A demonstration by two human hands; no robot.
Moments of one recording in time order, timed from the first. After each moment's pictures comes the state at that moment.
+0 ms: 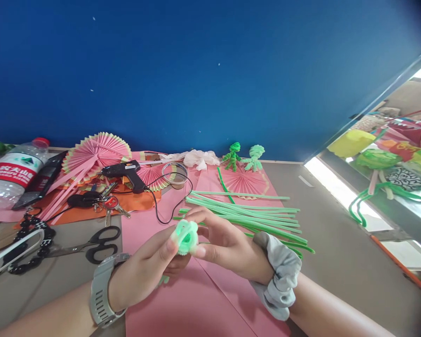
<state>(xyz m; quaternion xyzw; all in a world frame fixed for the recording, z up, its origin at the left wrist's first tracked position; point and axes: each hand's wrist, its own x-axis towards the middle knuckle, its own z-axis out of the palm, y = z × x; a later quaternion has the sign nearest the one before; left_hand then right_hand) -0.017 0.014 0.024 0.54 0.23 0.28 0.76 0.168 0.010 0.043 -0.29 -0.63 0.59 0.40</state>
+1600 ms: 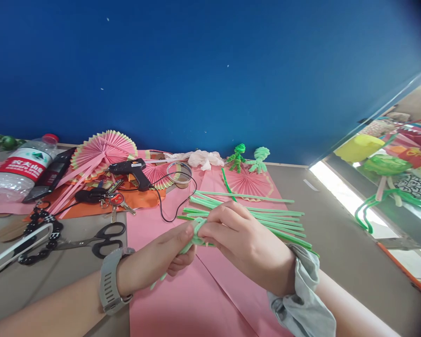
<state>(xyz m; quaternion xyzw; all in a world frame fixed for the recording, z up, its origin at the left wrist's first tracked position) -0.006 0.026 0.029 0.52 0.28 0.16 0.79 0.180 0.009 0.074 -0.37 -0.91 0.03 0.20</state>
